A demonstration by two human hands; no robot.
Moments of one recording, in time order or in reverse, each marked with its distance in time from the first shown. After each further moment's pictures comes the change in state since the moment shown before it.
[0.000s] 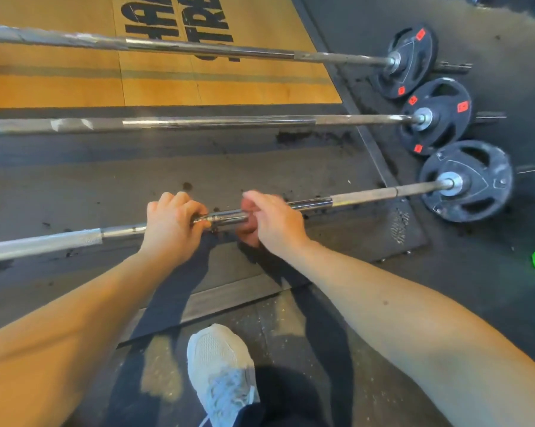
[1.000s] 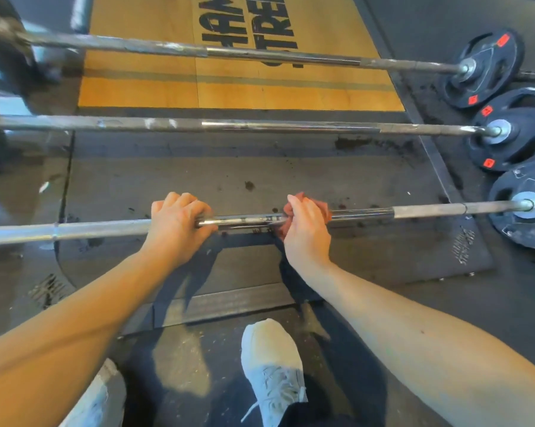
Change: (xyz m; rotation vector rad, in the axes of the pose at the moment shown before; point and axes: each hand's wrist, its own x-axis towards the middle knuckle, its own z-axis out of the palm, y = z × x) left_hand -0.042 -0.077 -0.062 0.050 -0.040 -0.123; right_hand -0.004 -0.073 0.046 0.186 0.148 0.264
